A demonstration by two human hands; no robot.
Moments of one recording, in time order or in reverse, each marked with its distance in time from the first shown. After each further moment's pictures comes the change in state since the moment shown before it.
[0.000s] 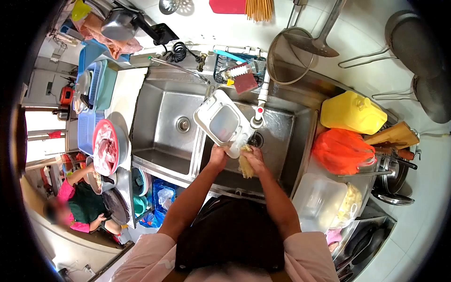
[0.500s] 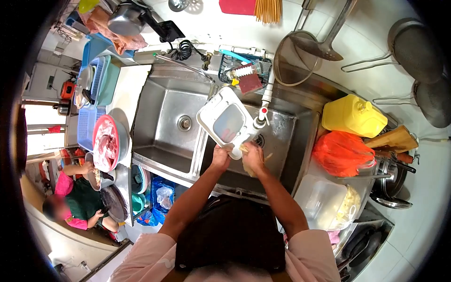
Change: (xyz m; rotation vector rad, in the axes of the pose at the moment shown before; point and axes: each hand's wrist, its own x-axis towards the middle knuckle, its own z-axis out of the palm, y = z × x) left_hand -0.013 0.002 0.013 -0.124 -0.063 0.106; right_hand -0.011 -0.029 0.011 -0.809 0.234 -0.619
